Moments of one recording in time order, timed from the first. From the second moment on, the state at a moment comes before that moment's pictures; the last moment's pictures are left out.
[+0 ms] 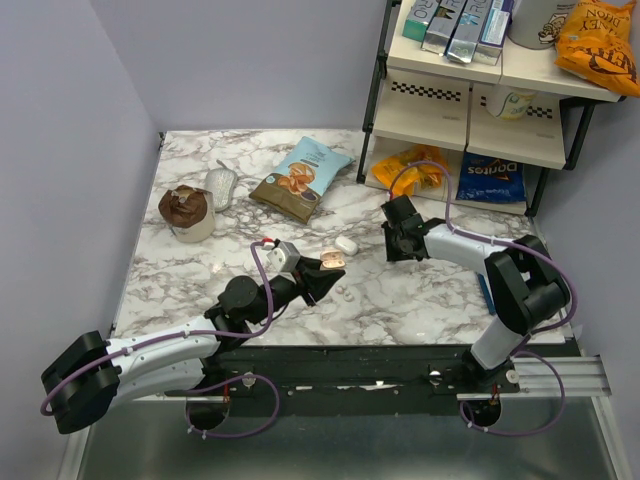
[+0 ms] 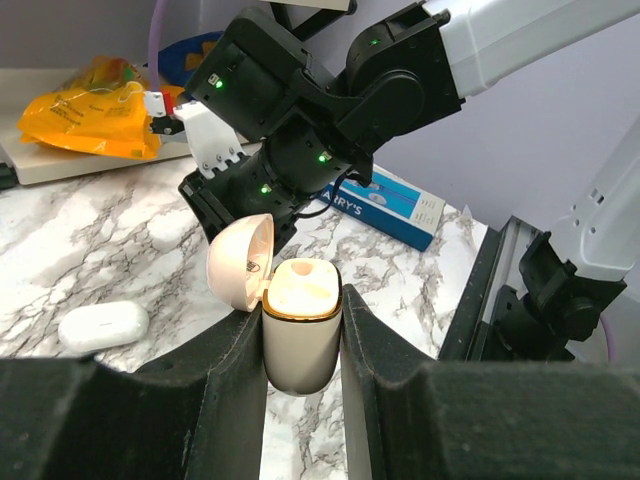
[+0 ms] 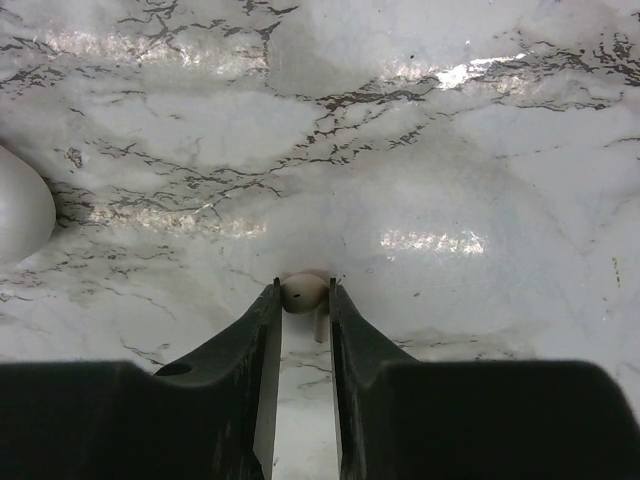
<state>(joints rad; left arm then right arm) -0.98 0.92 0.28 0.82 0.04 -0.31 0.51 1.68 0.94 -0.32 0.19 0.34</state>
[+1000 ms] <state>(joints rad) -0.98 1.03 0.28 0.99 -0.02 -0.20 0.57 0.89 0.74 -0.12 0.02 0.47</state>
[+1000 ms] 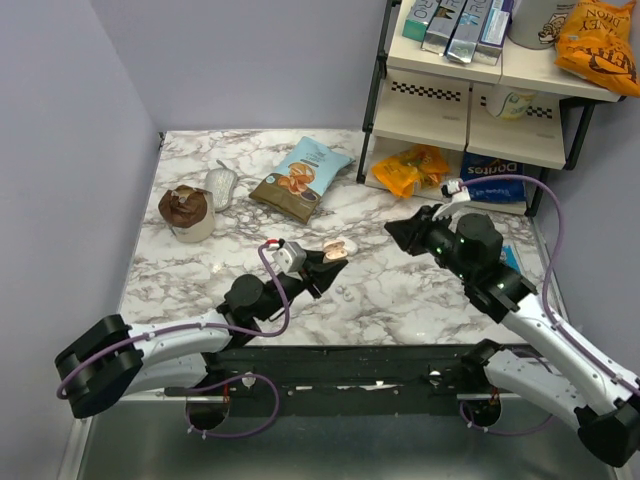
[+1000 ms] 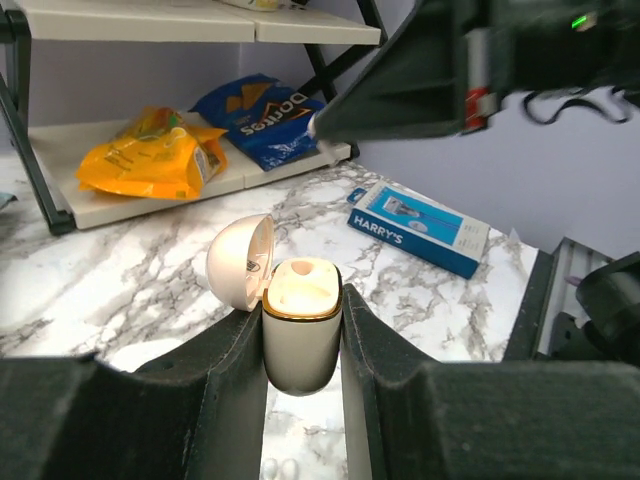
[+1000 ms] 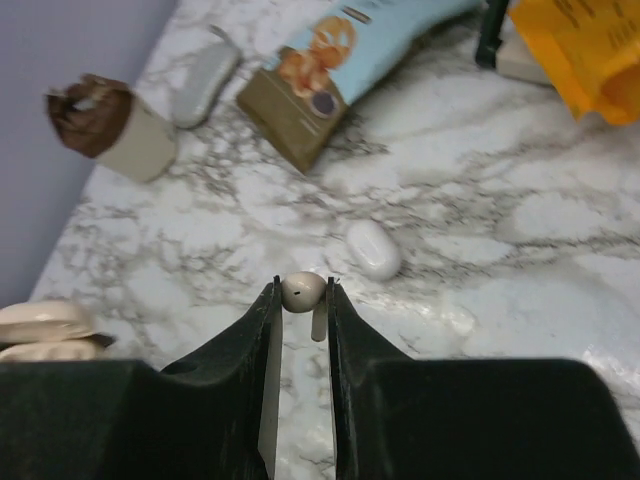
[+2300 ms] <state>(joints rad) -0.98 1.41 0.53 1.30 0.12 -0.05 0.75 0.71 0.69 0.27 -0.07 0.43</state>
